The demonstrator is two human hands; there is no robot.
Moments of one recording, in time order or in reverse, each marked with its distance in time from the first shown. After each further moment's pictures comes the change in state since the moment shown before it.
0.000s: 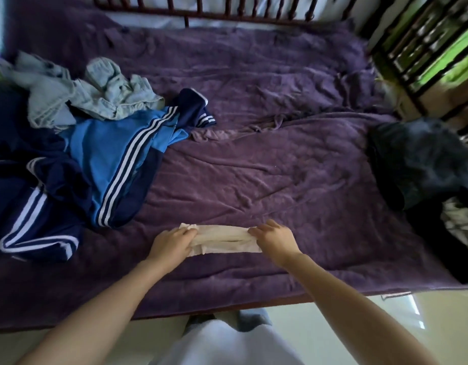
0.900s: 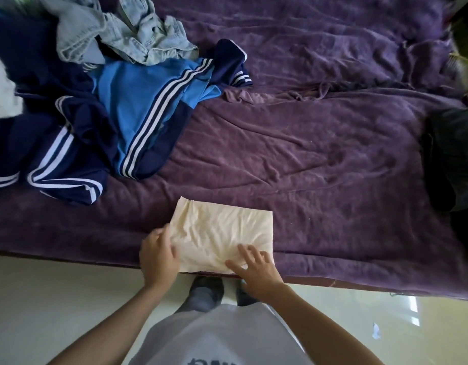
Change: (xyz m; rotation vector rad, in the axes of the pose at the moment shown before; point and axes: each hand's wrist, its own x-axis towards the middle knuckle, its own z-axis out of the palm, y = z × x) left_hand -0.097 0.004 0.073 -0.404 0.370 -0.629; right_hand -0.047 -0.085 0.110 0.115 -0.566 -0.180
